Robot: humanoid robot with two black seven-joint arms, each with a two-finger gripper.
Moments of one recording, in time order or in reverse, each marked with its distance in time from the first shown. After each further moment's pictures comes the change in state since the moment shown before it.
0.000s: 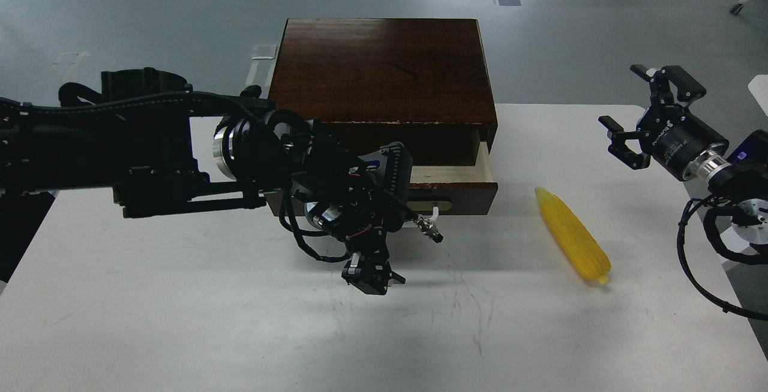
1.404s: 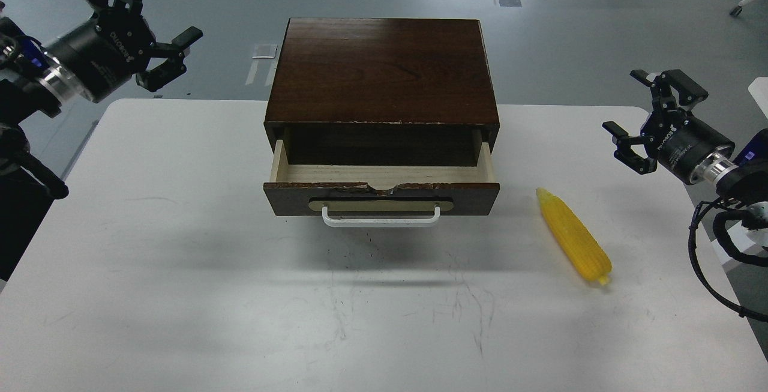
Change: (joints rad) left arm 0.533 0.498 -0.380 0.524 -2.091 0.000 0.000; right arm 0.004 -0.035 -0.013 0.019 -0.083 0.000 0.000
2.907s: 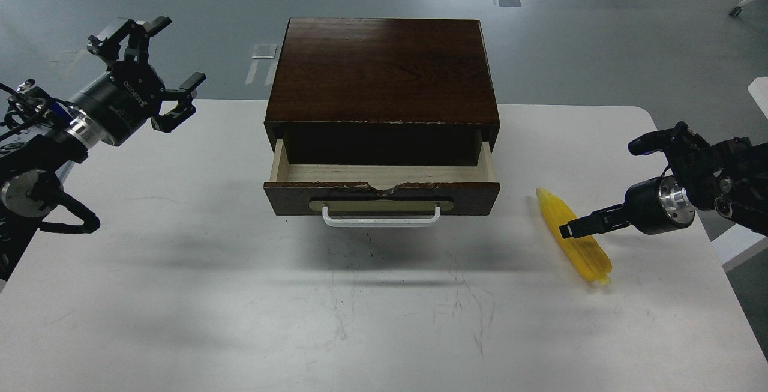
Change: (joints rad) left arm 0.138 -0.098 -0.105 0.065 -0.028 0.000 0.000; right arm 0.310 0.050 -0.405 0.115 -1.451 0.000 0.000
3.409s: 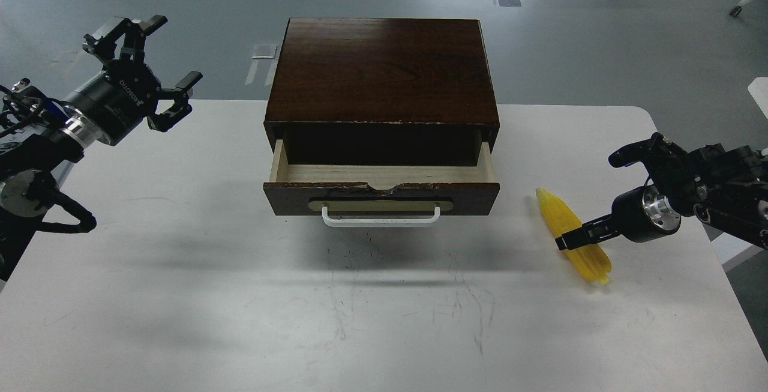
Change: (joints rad) left arm 0.000 0.009 -0.001 0.000 -0.001 0.000 0.000; right arm 0.008 0.063 -0.087 -0.044 0.000 0.000 0.000
